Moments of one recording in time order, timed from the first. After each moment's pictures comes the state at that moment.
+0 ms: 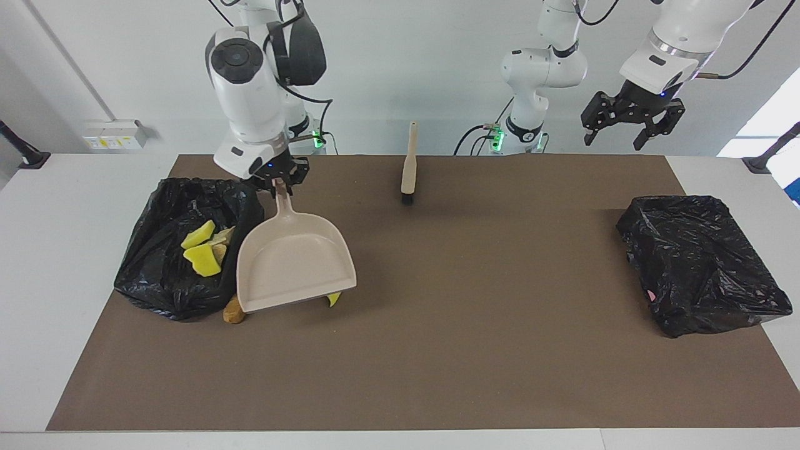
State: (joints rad) left arm -0.12 -0.02 -0.03 -1.44 -0.02 1.40 0.02; right arm 0.20 0.10 0.13 -1.73 -0.01 1.71 0.16
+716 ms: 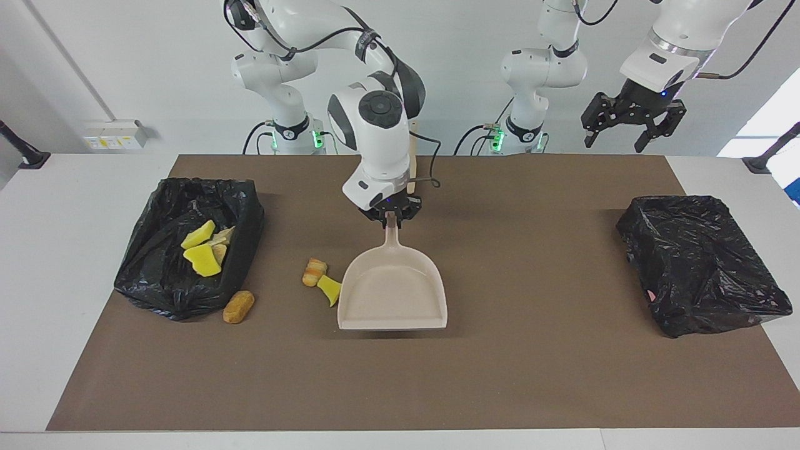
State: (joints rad) left arm -0.12 -0.02 -0.03 -1.44 -0.02 1.44 0.02; right arm 0.46 0.42 0.12 -1.54 0.03 1.96 0.62
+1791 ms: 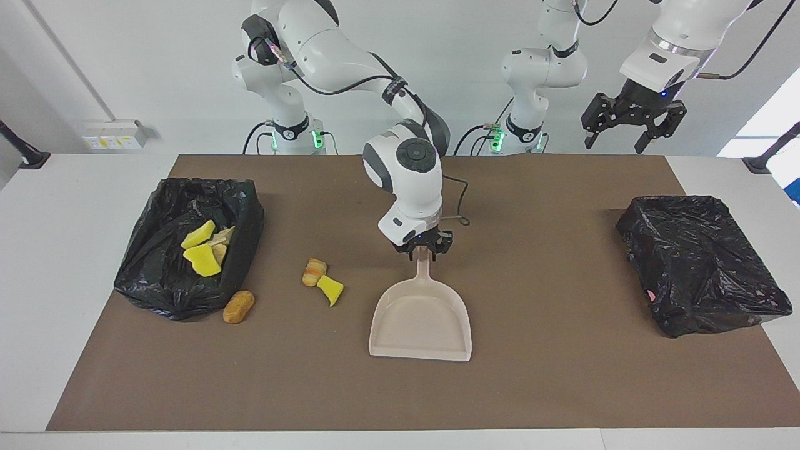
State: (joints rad) left arm -0.12 -0.02 -0.04 -1.45 -0.02 1.46 0.02; right arm 0.49 0.50 0.12 -1.43 -0.02 1.99 0.68
